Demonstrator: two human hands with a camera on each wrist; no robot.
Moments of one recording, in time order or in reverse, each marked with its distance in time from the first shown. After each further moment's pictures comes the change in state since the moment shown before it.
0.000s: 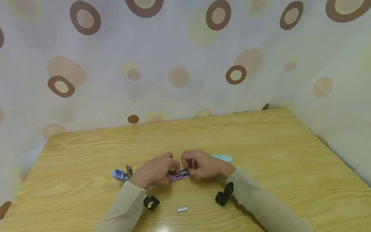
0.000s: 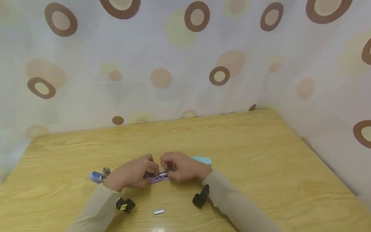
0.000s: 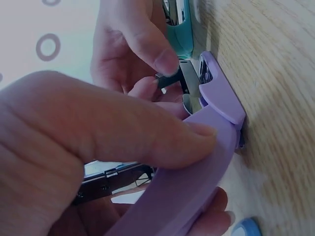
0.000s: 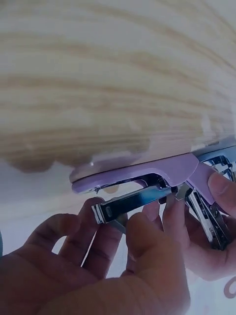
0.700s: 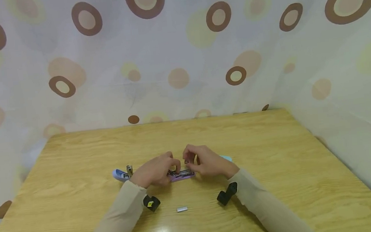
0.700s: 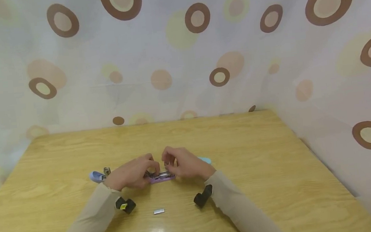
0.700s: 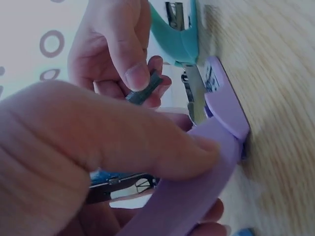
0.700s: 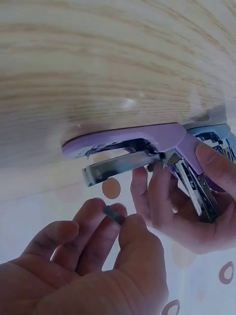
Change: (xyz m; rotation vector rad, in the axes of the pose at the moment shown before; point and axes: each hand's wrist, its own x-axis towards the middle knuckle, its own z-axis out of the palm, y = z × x) left_hand -0.001 -0.001 0.001 0.006 0.002 -0.014; right_hand -0.004 -0.015 -0.009 -0.043 0.128 0.070
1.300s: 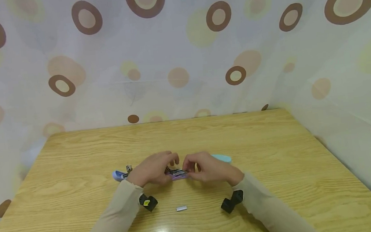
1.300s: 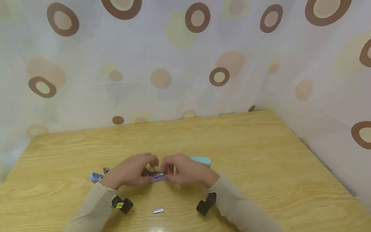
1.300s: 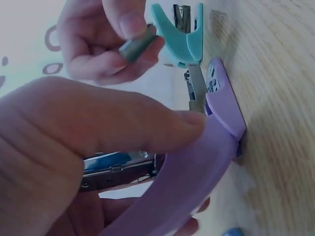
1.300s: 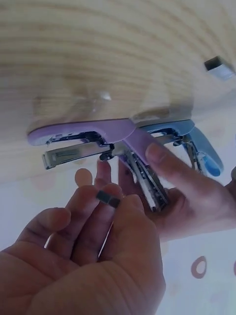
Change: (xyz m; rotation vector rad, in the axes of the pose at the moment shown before) left_hand -0.003 -0.009 -0.003 -0.043 0.070 0.050; right_hand -0.013 -0.026 -0.003 -0.010 -0.094 -0.043
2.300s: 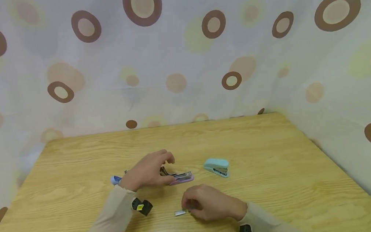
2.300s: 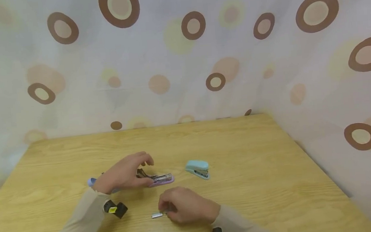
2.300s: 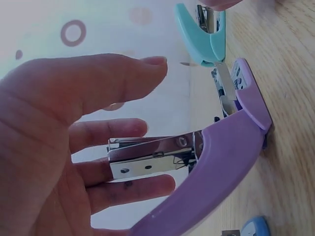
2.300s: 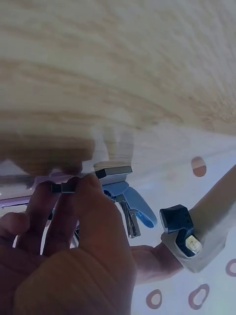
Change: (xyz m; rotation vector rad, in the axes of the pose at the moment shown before) left_hand -0.008 -0.003 -0.008 -0.073 0.124 0.064; right_hand -0.039 -0.028 0.046 -0.131 -0.141 0.081
